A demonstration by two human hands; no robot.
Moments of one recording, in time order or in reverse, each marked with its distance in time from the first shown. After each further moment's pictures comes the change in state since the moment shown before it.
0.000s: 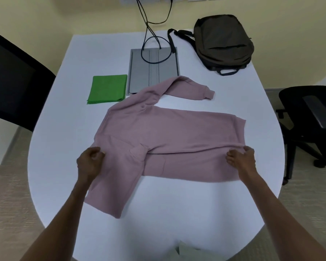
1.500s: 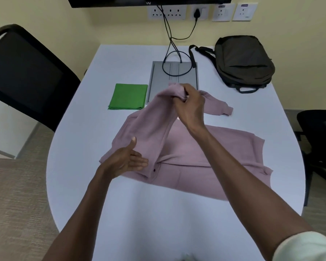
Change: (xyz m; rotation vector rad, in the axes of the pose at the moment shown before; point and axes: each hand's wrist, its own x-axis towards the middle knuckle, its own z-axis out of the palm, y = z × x) left_hand -0.002 0.093 -0.024 -0.553 -0.739 -0.397; right_hand -0.139 -0.153 0.240 -0.265 -0.301 -0.937
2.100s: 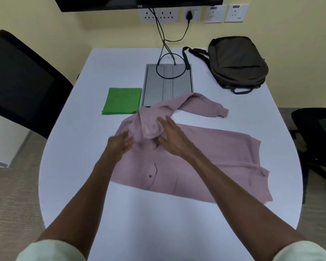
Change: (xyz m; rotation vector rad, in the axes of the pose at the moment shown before) left_hand 0.089 0.027 -0.021 -0.273 0.288 0.242; right_hand -0.036 0.078 0.020 -0.430 -0.582 -0.130
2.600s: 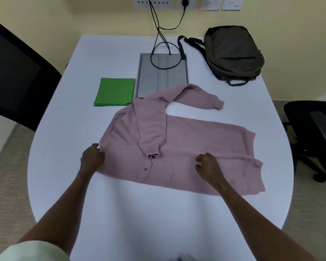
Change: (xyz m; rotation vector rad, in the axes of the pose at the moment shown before) left_hand 0.024 -0.065 -0.094 1.220 0.253 0.217; right_hand -0.118 0.130 0.029 -0.180 -0.005 0.486
